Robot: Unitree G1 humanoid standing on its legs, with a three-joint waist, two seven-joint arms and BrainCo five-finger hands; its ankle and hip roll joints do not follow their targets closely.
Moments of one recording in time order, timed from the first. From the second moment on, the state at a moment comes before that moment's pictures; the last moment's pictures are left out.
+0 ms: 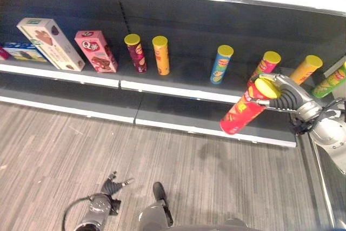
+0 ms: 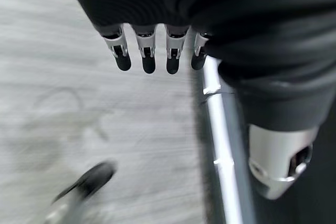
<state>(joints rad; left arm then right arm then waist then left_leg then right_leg) -0.06 0.38 -0.09 1.06 -0.10 -0.15 0.07 -0.23 -0.99 0.18 -0.05 -0.13 -0.21 -0.03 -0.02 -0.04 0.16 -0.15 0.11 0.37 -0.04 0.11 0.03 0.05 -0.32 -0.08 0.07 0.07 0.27</state>
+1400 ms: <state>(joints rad) -0.07 0.45 -0.01 1.05 -0.06 -0.13 0.08 -0.46 -0.90 0.33 -0.07 -0.15 -0.20 -0.06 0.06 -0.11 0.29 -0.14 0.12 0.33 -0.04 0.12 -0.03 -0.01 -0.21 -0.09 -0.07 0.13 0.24</state>
